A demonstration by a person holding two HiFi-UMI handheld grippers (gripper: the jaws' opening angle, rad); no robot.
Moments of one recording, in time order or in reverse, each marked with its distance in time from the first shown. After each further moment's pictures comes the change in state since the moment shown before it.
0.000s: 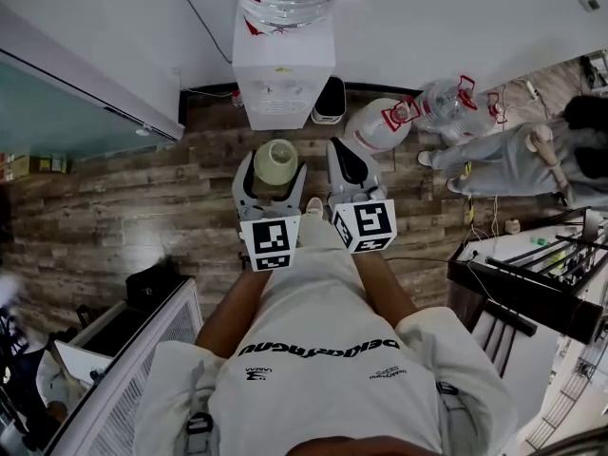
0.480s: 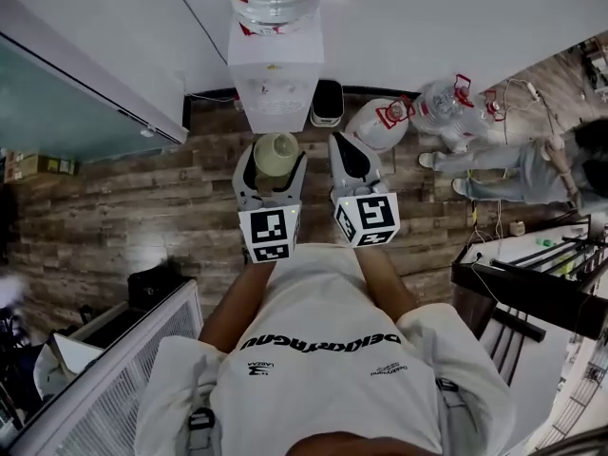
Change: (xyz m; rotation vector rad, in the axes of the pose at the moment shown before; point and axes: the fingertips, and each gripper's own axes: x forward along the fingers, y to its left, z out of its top) left arm -0.031 -0.049 0.024 -0.037 -0.054 0.017; right arm -0.063 -0.016 0.019 0.000 -0.060 0.013
